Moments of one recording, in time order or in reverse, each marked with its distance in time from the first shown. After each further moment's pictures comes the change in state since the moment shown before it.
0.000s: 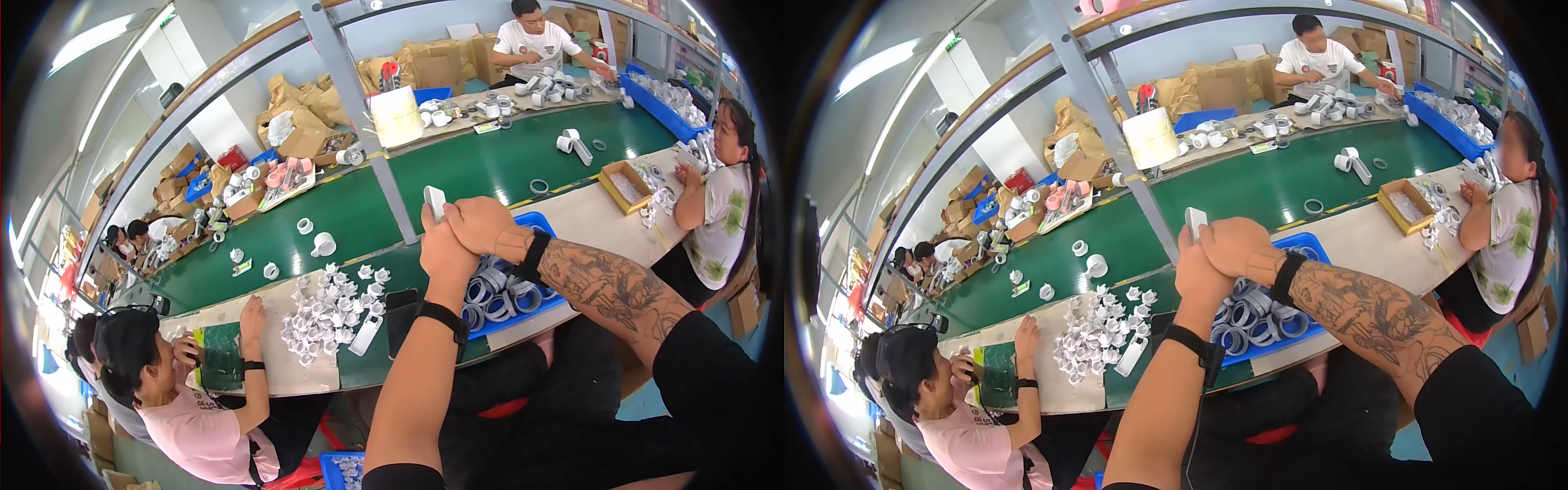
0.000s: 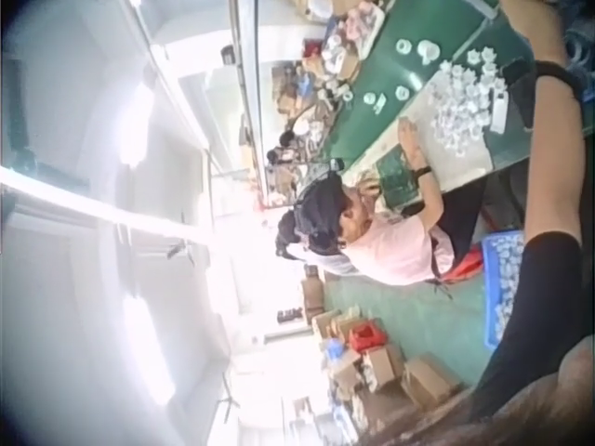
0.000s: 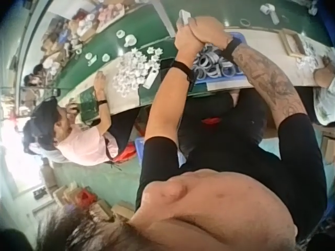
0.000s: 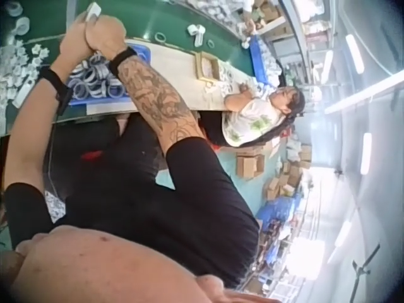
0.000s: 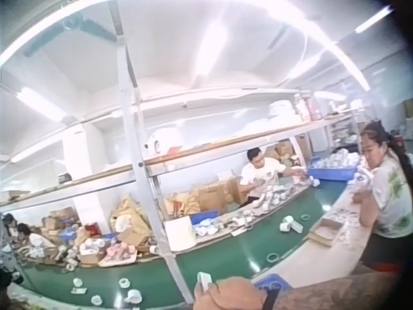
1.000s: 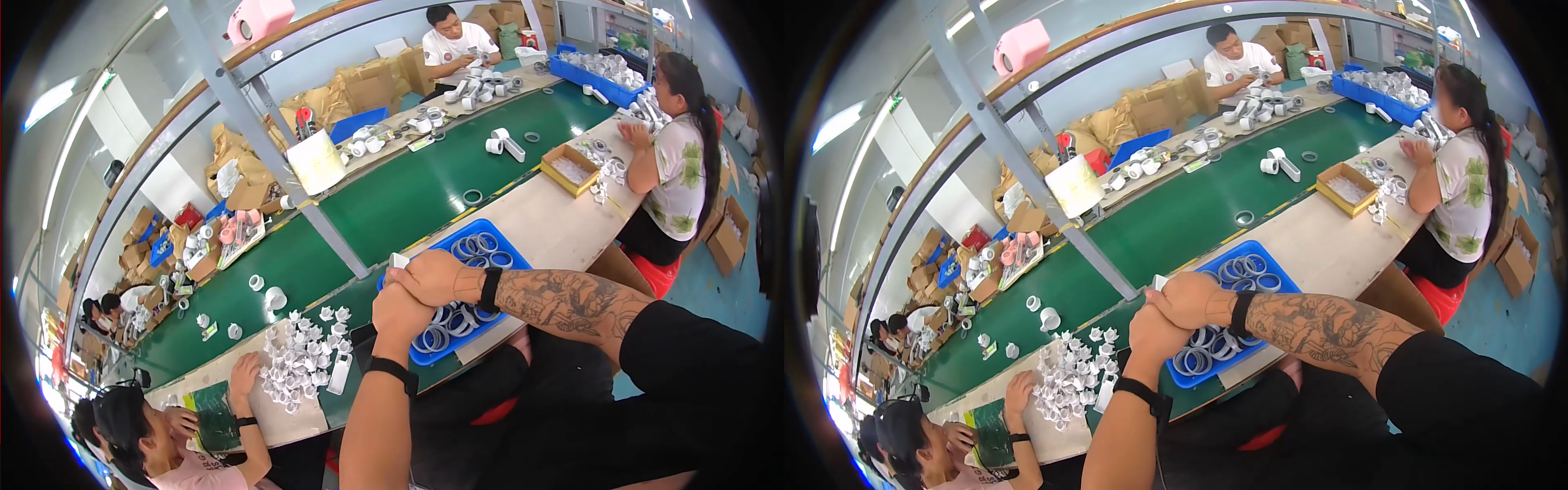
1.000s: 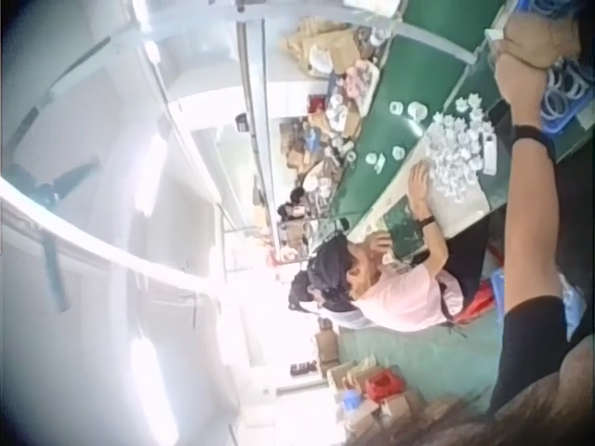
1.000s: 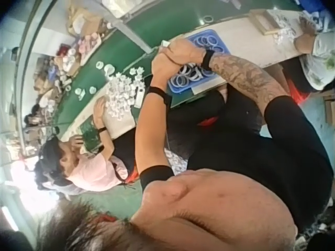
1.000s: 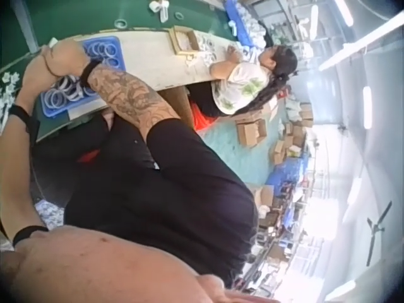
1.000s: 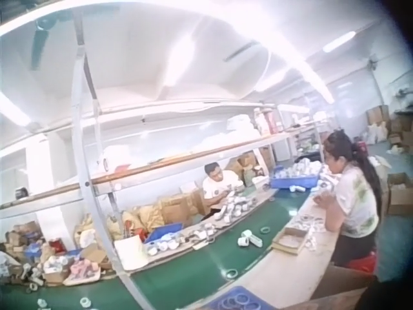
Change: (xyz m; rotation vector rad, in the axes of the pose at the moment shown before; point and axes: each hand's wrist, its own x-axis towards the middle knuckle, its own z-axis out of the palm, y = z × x) left_hand -0.027 0.000 0.007 0.185 -0.346 0.064; right_hand -0.042 0.043 0.017 0.098 -0.129 -0.156
